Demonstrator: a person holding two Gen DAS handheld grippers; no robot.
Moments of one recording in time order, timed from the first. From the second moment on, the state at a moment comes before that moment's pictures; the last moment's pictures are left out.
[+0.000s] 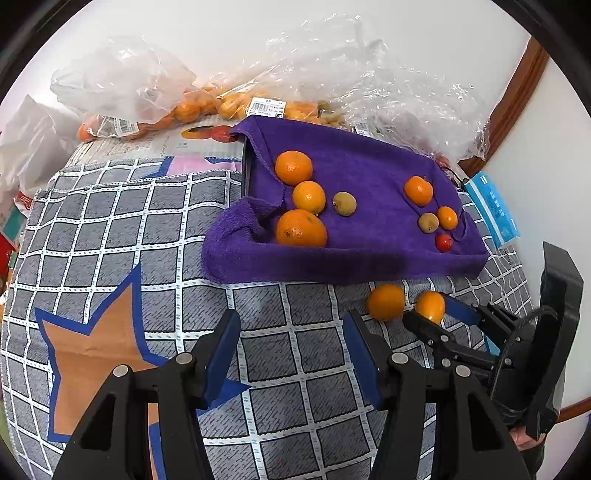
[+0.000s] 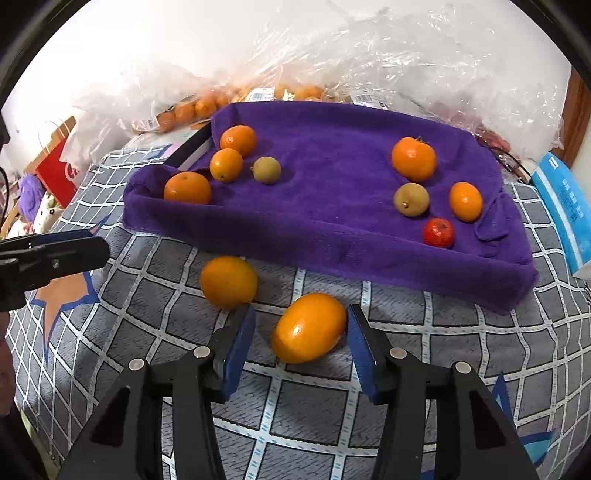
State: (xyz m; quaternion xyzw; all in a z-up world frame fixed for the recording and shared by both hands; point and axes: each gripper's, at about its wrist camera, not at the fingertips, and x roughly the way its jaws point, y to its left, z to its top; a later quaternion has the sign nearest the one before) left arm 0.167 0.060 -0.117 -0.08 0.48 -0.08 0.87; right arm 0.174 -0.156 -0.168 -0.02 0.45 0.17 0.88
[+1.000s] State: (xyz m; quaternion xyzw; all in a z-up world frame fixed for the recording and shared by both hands) left arm 0.183 -0.031 -0.141 -0.05 0.50 -0.16 0.85; right arm 0.157 -0.255 -0.168 0.04 0.44 0.08 0.89
